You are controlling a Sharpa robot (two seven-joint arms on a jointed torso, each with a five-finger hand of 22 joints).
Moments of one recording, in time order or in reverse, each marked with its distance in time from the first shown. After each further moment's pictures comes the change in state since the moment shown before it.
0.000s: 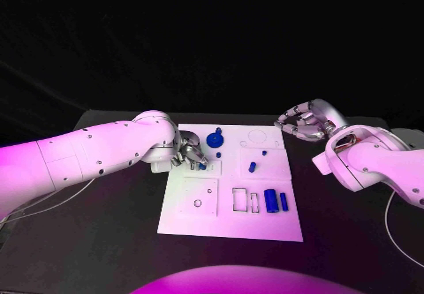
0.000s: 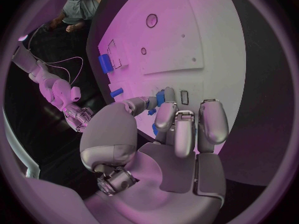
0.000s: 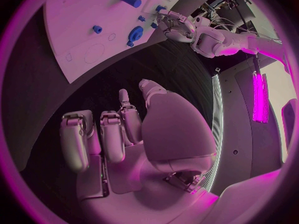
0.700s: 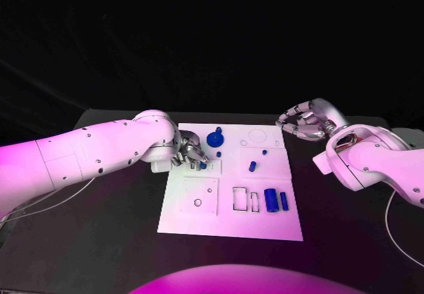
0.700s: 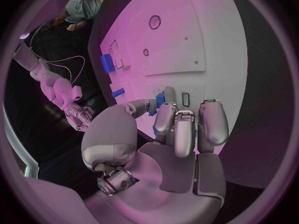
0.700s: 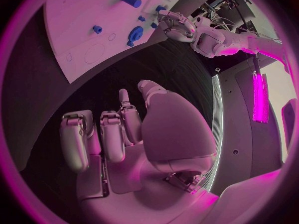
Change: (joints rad) left arm -0.001 -0.005 0.002 0.006 0.020 0.003 -0.001; left_hand -0.045 0.045 0.006 0.006 -0.037 0.019 0.005 -0.009 -0.028 0.022 -0.004 0.024 0.042 0.000 -0.007 0.000 0.000 0.000 0.011 -0.004 0.004 0.013; right arm 0.000 0.000 0.000 0.000 0.000 0.000 0.000; right_hand 0.004 -0.004 0.029 -0.001 0.059 0.000 0.000 0.008 -0.004 0.000 0.000 0.000 0.000 0.000 0.000 0.000 0.000 0.000 -0.004 -0.004 0.000 0.000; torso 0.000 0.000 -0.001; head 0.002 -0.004
